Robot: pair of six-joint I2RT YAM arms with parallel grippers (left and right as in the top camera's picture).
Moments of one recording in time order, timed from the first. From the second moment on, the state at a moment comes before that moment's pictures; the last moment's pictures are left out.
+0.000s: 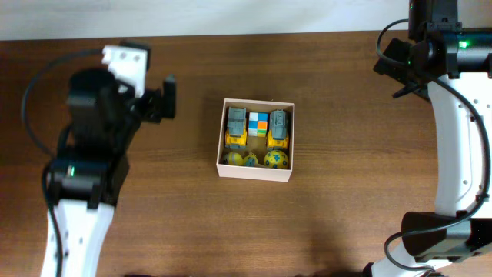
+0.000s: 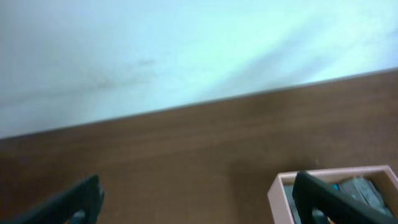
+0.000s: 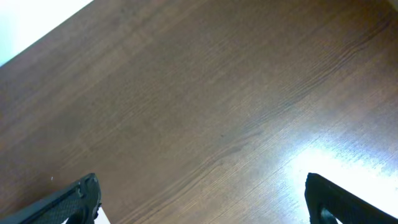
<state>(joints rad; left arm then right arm) -0.11 1.16 1.25 -0.48 0.00 0.09 -0.03 1.81 2.11 -1.41 0.31 0.58</state>
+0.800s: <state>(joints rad) -0.08 0.56 0.64 -0.26 0.08 0.11 -0.03 1.81 2.11 -1.41 0.31 0.58</state>
